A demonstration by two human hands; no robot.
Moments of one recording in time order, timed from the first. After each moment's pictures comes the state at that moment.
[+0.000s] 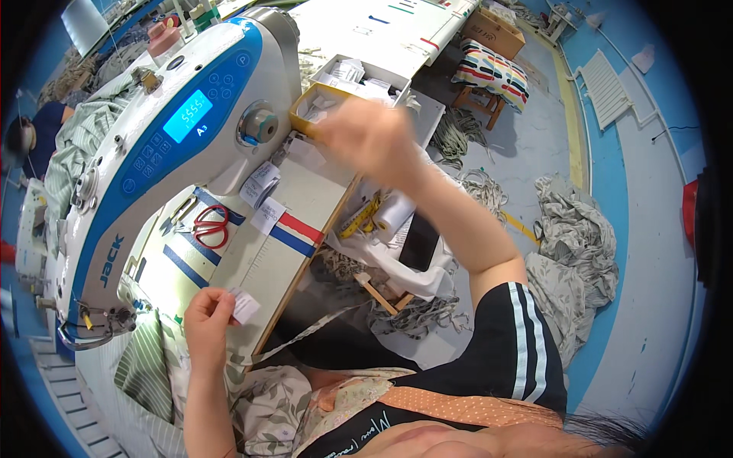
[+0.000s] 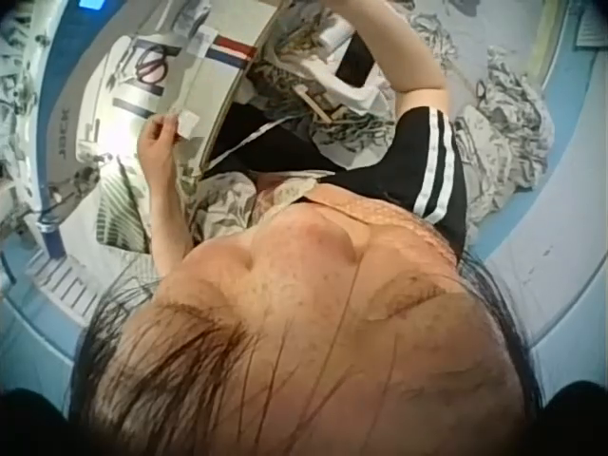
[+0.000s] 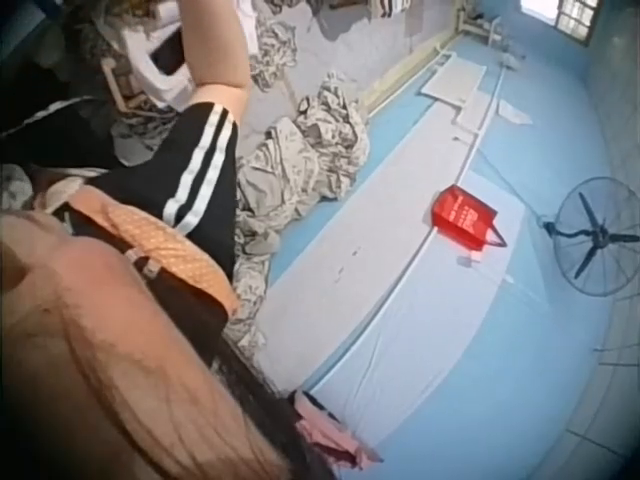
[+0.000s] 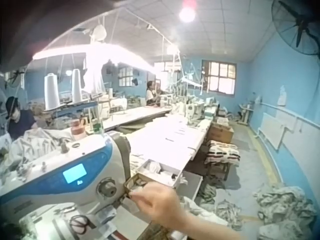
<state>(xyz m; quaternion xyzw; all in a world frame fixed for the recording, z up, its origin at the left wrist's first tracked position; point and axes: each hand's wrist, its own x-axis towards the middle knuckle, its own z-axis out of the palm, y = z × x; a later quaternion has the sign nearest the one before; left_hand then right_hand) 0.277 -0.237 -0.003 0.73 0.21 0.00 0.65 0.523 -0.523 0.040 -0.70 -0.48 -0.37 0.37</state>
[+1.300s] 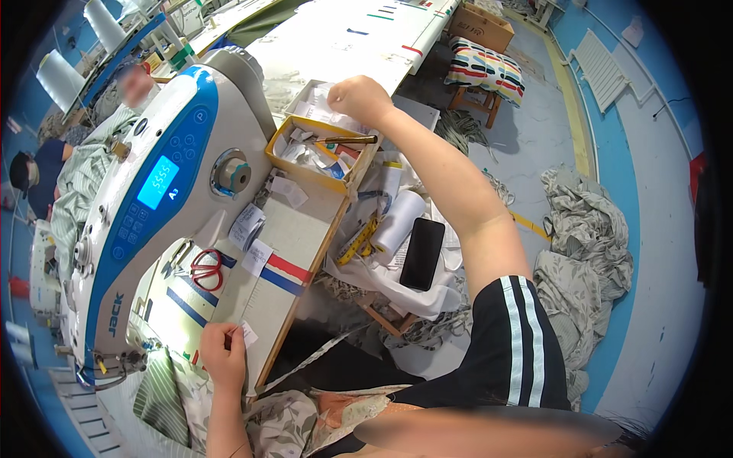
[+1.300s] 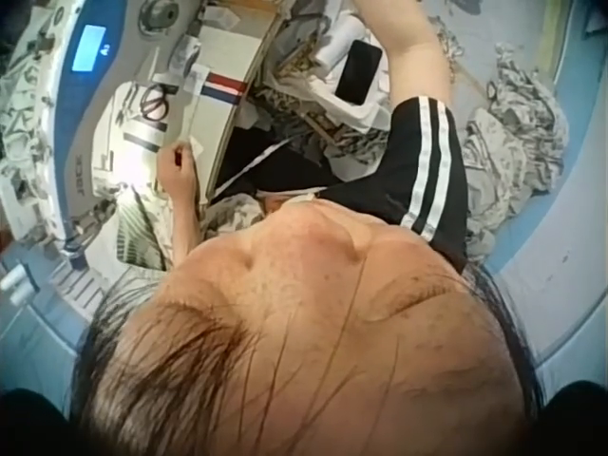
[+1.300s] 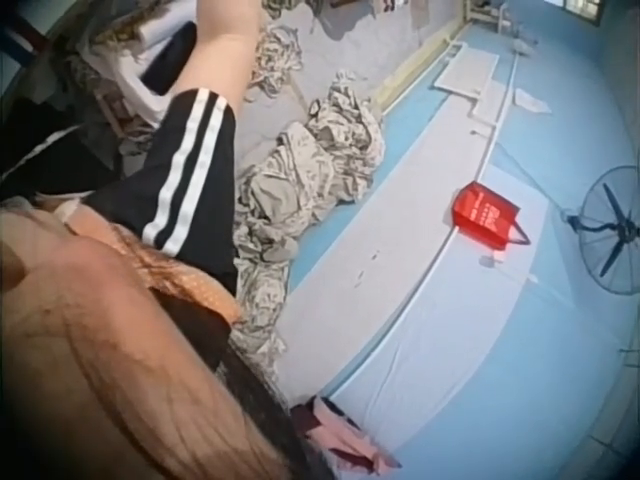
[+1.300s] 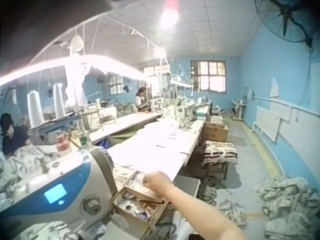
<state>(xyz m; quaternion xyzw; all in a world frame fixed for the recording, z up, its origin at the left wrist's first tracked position) 0.288 -0.244 -0.036 0.93 0.04 0.18 0.31 0.689 -0.560 0.009 -0.92 -0.29 -0.17 0.18</state>
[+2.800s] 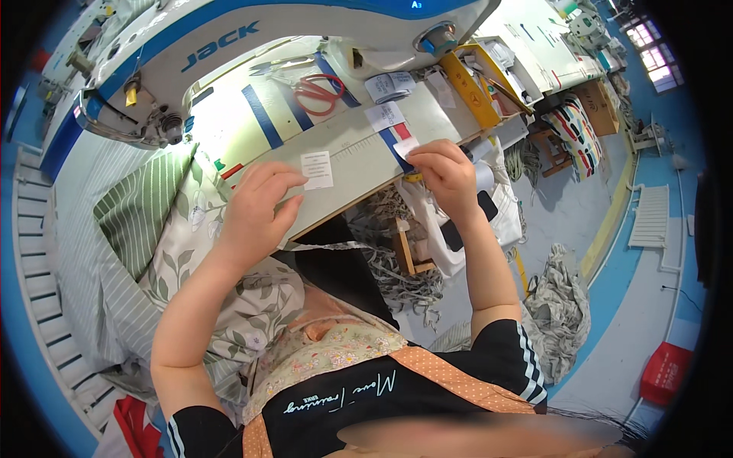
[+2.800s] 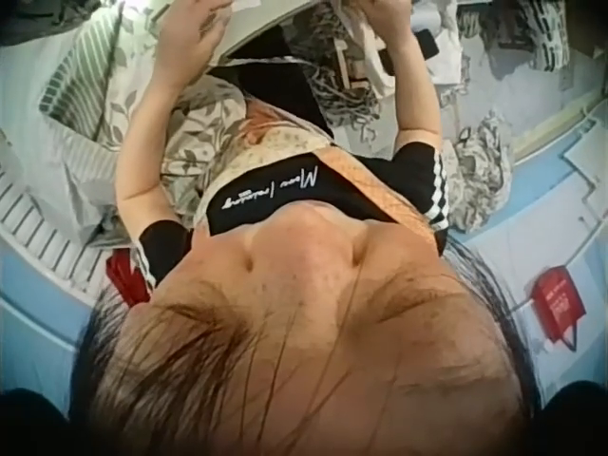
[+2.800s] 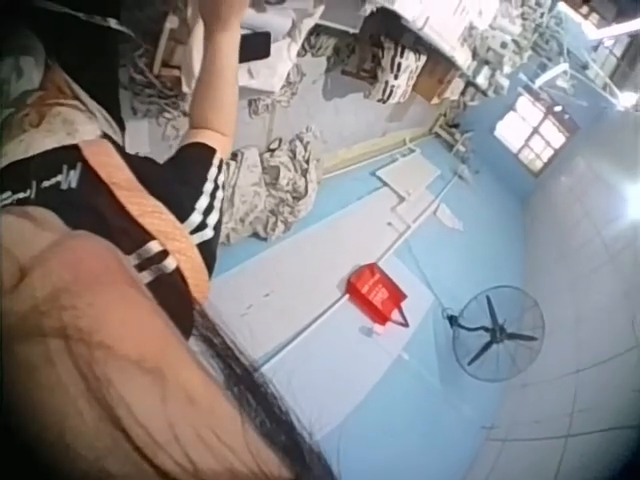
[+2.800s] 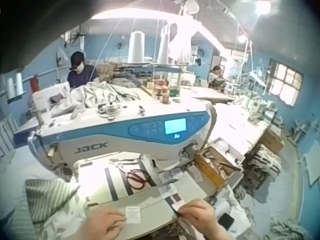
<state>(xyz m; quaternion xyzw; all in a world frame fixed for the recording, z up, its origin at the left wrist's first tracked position) 0.239 -0.229 -0.014 0.92 -0.02 0.19 0.34 0.433 -0.493 -0.045 -0.74 -0.51 -0.08 0.43</state>
